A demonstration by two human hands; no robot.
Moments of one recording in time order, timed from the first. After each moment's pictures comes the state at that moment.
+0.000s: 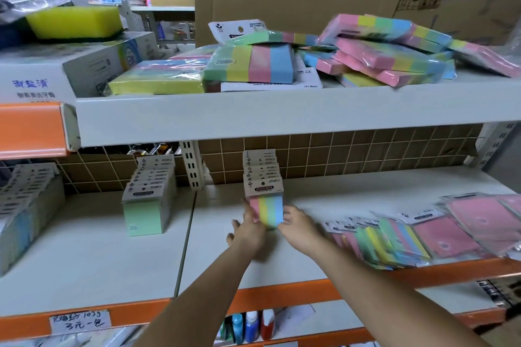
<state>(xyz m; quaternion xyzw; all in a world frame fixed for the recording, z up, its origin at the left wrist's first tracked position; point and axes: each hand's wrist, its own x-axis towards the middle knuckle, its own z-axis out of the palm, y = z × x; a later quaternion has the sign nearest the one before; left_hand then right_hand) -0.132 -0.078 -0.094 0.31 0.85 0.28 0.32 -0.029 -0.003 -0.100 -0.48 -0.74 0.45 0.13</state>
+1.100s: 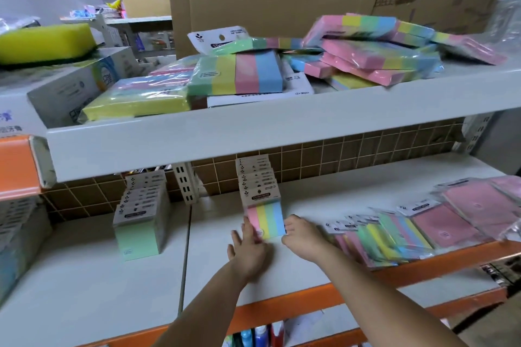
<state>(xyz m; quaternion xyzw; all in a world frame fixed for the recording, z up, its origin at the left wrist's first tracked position) -0.135 -0.095 -0.103 0.39 0.81 0.26 0.35 -0.022 -0.003 -0.097 -0.48 -0.76 0.42 0.09</state>
